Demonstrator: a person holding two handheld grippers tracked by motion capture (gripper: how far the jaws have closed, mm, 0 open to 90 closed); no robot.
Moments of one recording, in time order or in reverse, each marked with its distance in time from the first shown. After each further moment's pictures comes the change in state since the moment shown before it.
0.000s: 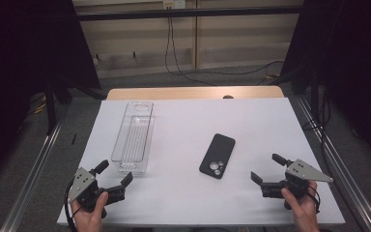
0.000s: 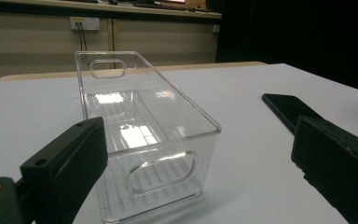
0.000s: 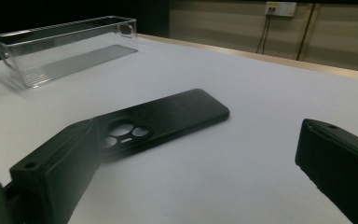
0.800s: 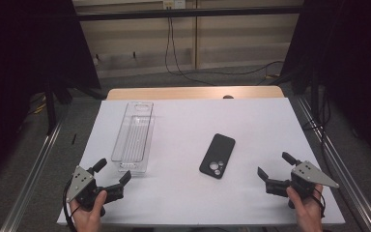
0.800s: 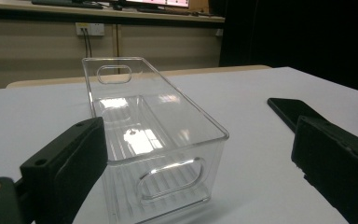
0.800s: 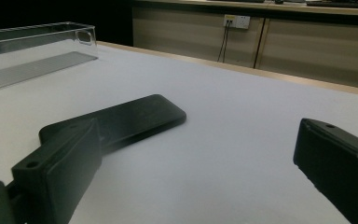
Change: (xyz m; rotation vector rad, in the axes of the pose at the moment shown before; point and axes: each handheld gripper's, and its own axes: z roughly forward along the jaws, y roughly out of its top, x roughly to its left) left arm 0.004 0.002 0.000 -0.017 0.017 0.008; right arm -0.006 -0.004 -0.008 -0.043 -0.158 -0.016
